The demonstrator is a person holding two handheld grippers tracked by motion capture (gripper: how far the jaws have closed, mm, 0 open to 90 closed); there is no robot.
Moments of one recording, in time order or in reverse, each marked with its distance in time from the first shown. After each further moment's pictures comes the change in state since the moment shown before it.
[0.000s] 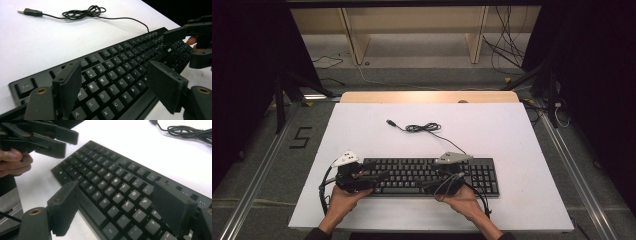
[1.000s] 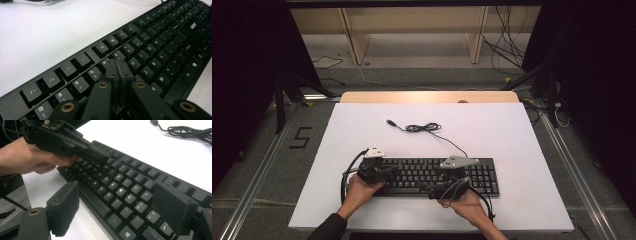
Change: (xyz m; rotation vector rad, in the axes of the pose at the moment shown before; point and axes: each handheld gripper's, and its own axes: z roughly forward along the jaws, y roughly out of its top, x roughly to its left) left arm -0.013 0.014 0.057 0.222 0.048 0.118; right arm 0.004 -0.007 -0.014 -0.017 0.013 -0.002
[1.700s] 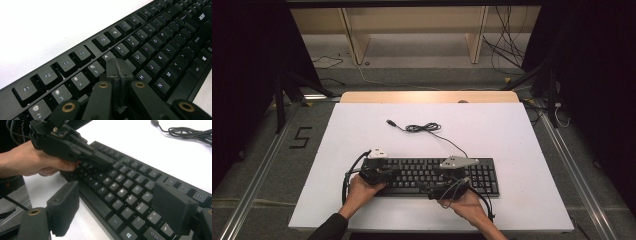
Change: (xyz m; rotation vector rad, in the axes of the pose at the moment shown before) left arm 0.002 -0.004 0.008 0.032 -0.004 0.004; right arm 0.001 0.000 0.000 -0.002 0.002 -0.002
